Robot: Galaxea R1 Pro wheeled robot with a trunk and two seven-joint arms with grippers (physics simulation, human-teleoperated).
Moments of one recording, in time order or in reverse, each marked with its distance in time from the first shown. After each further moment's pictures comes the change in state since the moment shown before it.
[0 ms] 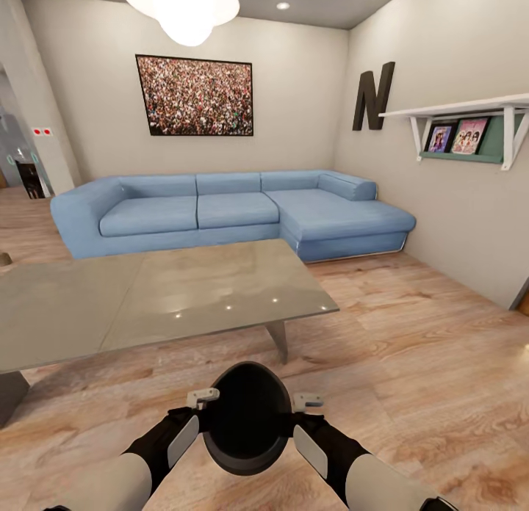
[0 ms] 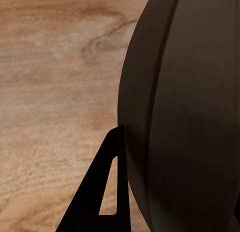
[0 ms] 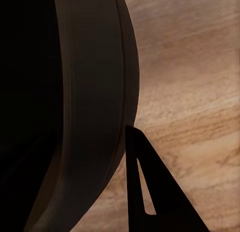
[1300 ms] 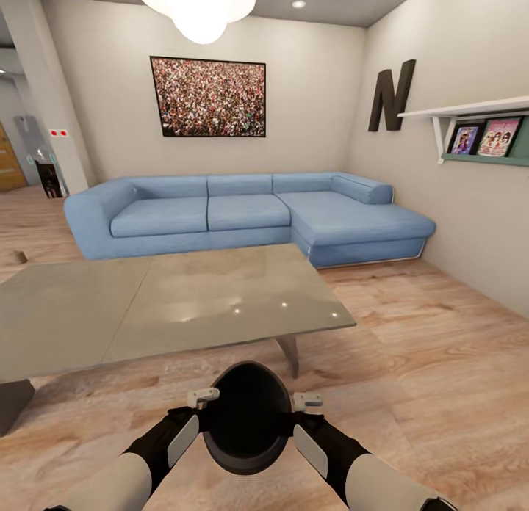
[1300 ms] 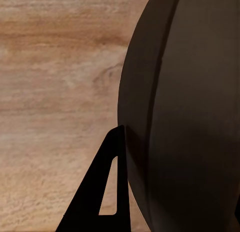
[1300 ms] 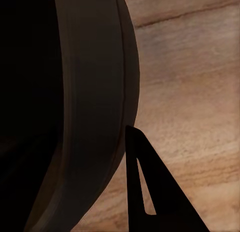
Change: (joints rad) left arm 0.000 0.000 0.003 -0.001 -0.001 0.001 0.000; right arm 0.000 -0.001 -0.003 -0.005 0.005 0.003 -0.001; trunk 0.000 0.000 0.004
